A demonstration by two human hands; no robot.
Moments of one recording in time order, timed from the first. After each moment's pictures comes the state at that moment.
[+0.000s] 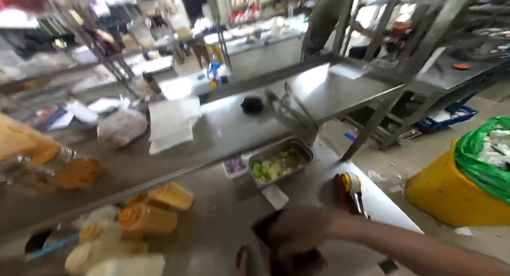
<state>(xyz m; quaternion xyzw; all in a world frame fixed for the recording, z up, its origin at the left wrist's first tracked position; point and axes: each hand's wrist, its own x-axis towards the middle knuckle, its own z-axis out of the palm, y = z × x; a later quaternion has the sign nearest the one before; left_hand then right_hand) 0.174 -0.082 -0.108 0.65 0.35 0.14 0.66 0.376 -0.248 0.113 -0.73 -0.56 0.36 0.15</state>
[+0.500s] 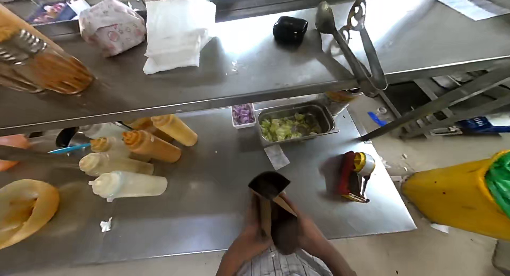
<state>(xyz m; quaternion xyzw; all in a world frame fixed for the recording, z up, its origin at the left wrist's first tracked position) 0.158 -0.131 -0.076 0.77 0.19 -0.11 0.60 0.291 -0.331 -0.082 -0.74 -0.29 0.37 0.48</state>
